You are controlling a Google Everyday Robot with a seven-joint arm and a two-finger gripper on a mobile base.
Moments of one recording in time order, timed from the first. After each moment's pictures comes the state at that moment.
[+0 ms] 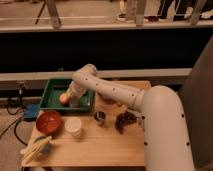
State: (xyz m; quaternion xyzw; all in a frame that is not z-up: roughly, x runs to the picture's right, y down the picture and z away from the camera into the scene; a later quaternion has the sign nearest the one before) arm -0.212 0.044 0.883 0.03 -0.33 -0.72 0.61
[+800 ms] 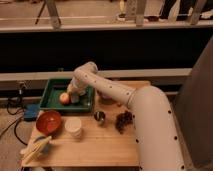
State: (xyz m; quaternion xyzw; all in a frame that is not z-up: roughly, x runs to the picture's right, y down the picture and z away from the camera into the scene) arm -0.198 0.017 0.932 0.04 -0.30 -0.72 0.63
